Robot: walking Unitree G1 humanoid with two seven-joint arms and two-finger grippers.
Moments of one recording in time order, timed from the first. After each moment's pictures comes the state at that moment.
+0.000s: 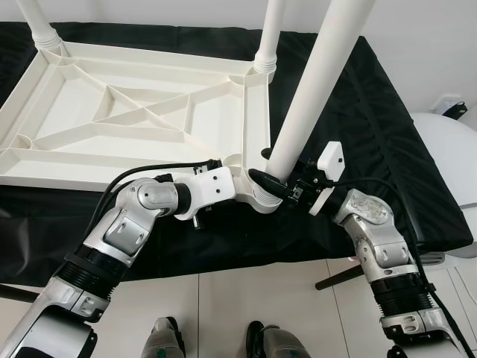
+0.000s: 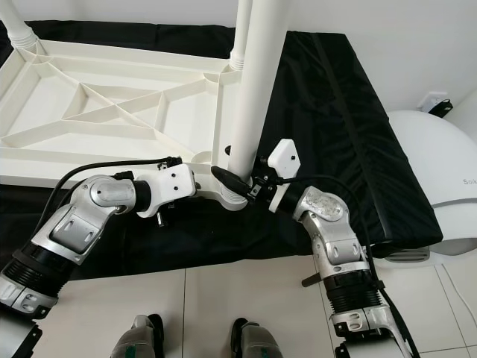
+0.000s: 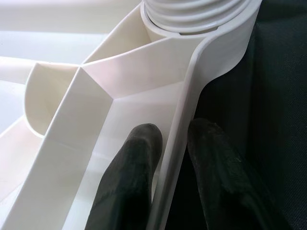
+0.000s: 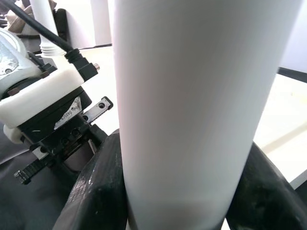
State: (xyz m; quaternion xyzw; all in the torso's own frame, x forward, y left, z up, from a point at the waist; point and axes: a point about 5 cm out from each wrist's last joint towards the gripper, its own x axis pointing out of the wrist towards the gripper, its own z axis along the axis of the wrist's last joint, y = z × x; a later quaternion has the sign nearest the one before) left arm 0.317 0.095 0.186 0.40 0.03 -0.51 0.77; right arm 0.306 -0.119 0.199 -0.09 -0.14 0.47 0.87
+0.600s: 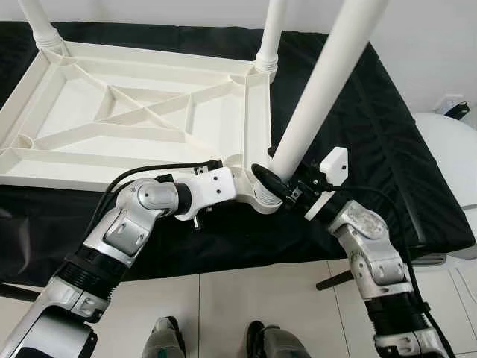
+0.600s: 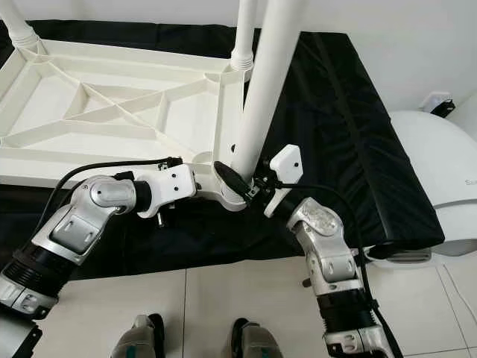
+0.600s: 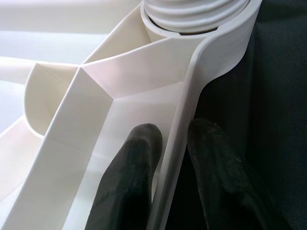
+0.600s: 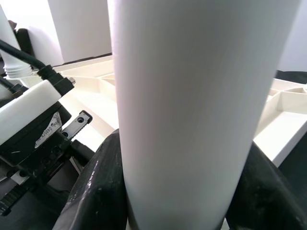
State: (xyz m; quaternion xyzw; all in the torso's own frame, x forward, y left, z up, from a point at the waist) left arm 0.317 0.094 0.186 0.40 0.03 -0.51 0.77; right arm 0.292 -0.117 0.196 -0.05 -0.16 0.41 0.90
